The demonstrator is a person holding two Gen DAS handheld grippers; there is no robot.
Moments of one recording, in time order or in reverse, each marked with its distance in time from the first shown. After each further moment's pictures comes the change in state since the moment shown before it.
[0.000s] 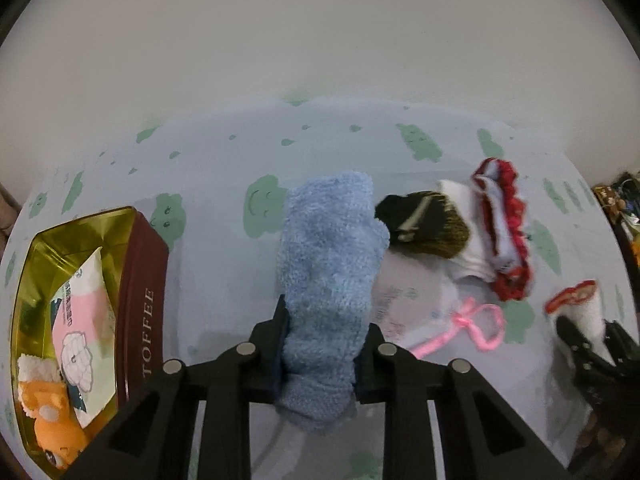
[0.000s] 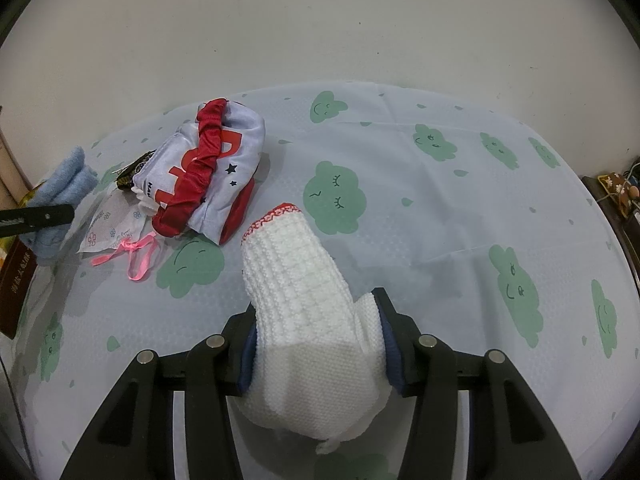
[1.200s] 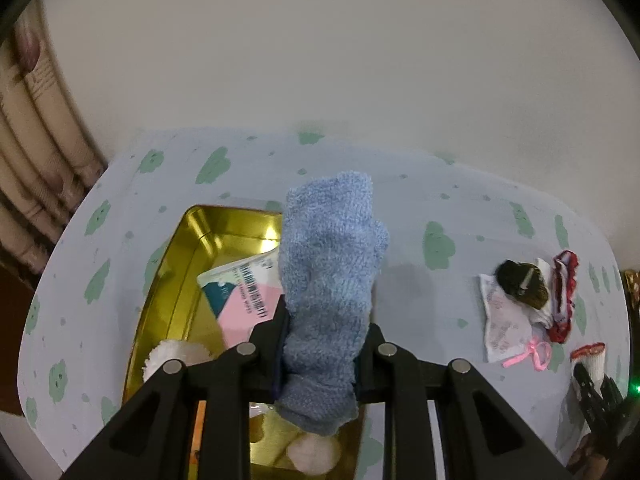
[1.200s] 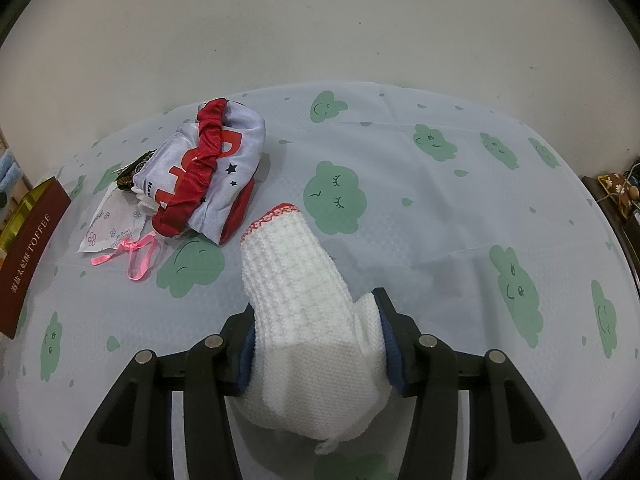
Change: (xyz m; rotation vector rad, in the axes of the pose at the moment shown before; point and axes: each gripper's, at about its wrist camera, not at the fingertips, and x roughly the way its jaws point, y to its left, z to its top) left arm -0.071 0.147 -0.006 -0.269 -0.029 0.158; right arm 0.000 0.000 0.002 -0.001 0.001 0.000
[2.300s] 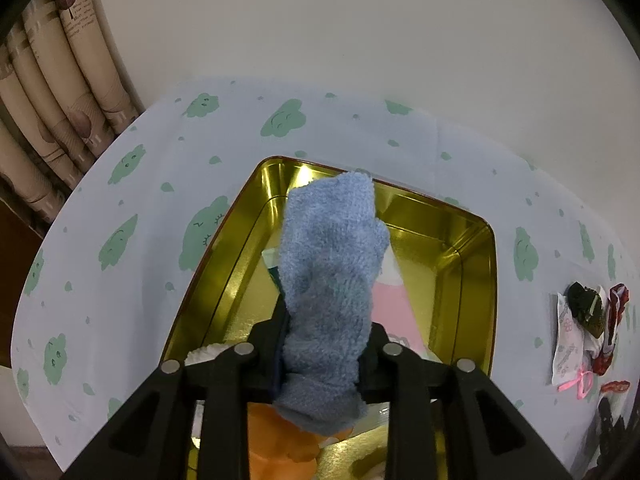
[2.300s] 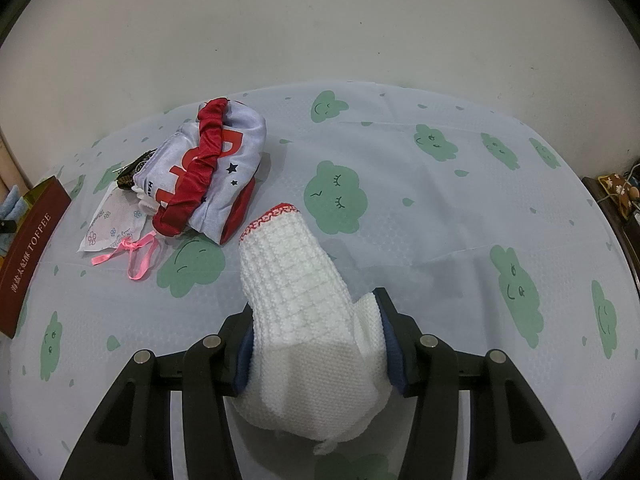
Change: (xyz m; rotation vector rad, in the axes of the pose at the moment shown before) left arm 0.049 0.060 -0.004 -0.144 0.078 0.081; right arm 0.000 -0.001 0.001 0.001 0.000 0.000
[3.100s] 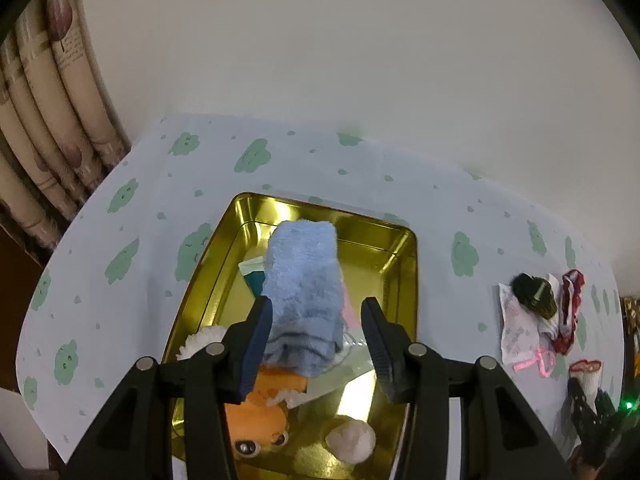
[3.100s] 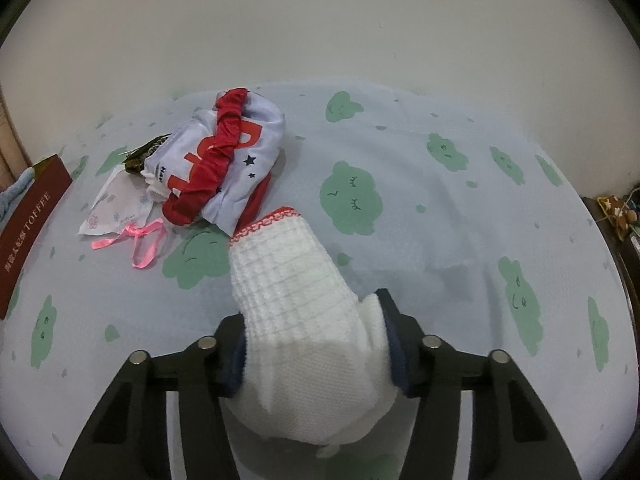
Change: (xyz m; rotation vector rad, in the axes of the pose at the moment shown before) left arm -0.065 -0.021 -0.011 0.071 -0.093 -0.079; right arm 0.000 0.021 -0.003 -0.078 -0.002 -0.029
